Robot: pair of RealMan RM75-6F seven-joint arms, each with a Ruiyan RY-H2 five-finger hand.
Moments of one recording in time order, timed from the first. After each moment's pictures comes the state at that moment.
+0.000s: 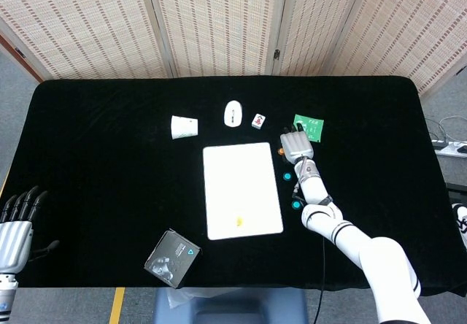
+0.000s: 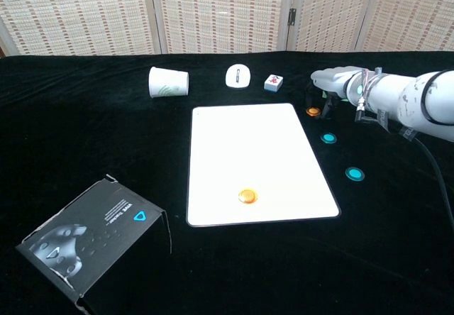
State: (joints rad) left arm -0.10 -1.17 -0.05 -1.55 1.47 1.47 0.09; right arm 1.04 -1.89 0.29 -0.58 -0.75 0.51 -0.47
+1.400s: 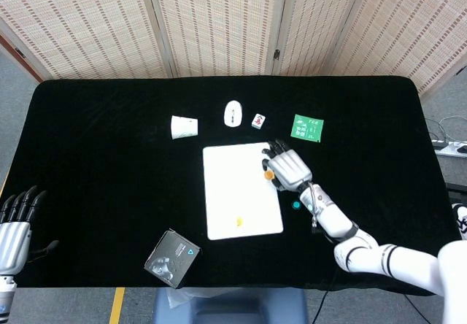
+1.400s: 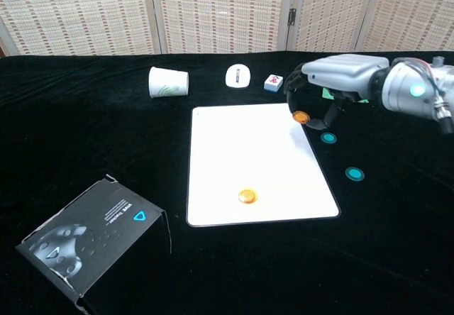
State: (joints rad) left arm -0.09 -1.16 -0.04 -1.55 1.49 1.50 0.08; right arm 0.83 -1.47 0.15 -1.41 -1.18 0.81 -0.32
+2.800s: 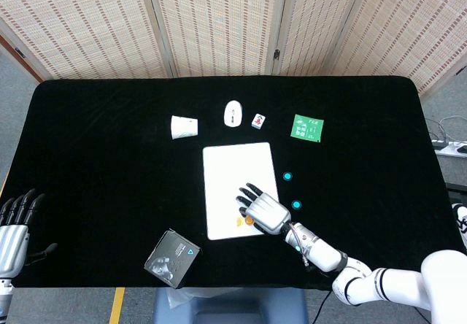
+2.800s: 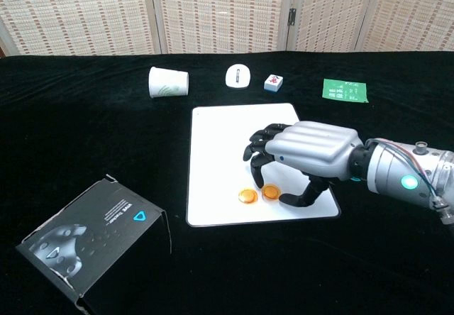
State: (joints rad) left arm -0.08 -1.17 -0.04 -1.52 1.50 1.50 0.04; right arm 0.78 -1.60 0.02 -1.41 -1.45 0.85 -0.31
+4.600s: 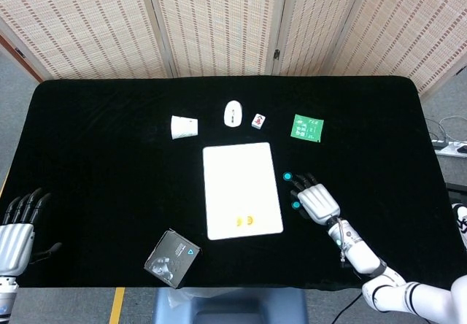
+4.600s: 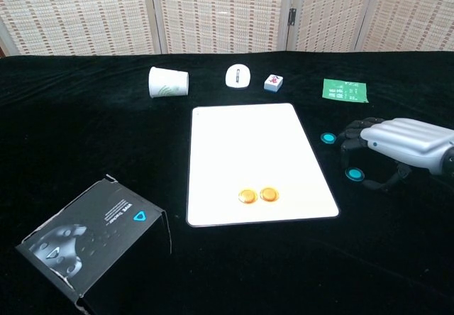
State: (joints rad) left arm -0.09 -1.17 -0.03 -1.52 1.50 1.49 0.04; right arm 0.59 -1.54 0.01 -1.27 -1.37 0.94 -0.20
